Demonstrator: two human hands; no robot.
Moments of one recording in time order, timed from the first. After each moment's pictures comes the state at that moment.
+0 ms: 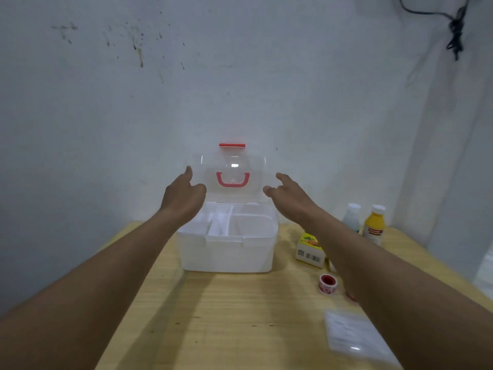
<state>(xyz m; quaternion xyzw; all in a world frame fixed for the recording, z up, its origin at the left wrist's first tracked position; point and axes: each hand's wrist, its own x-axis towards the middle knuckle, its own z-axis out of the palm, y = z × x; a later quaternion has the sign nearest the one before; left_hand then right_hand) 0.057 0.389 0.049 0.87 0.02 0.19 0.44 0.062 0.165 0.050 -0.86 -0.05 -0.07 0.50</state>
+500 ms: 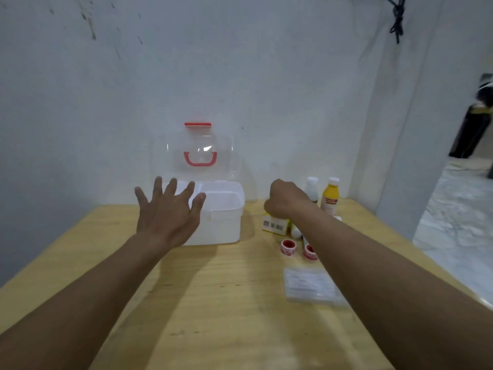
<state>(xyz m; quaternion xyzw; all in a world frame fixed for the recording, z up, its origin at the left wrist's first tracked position) 0.008 0.359 -0.008 0.97 -0.05 0.22 0.04 0.013 0.121 0.031 -0.98 0.04 -0.06 0.17</state>
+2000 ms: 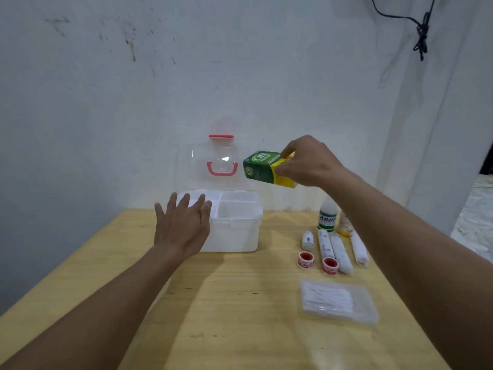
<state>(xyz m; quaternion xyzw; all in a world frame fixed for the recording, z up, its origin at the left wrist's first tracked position) 0.004 0.370 -0.020 0.97 -0.01 0.21 0.12 -0.006 0.127 0.122 -0.95 -0.03 -0.22 0.23</state>
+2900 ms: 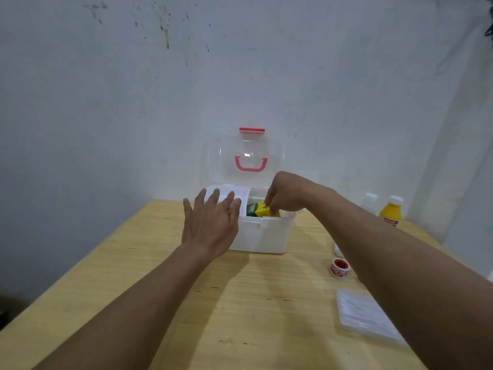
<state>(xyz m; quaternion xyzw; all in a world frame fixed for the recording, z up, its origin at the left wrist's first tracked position) 0.006 0.374 -0.025 0.96 -0.02 0.22 0.15 0.058 0.200 0.061 -0.99 -0.13 0.00 0.11</state>
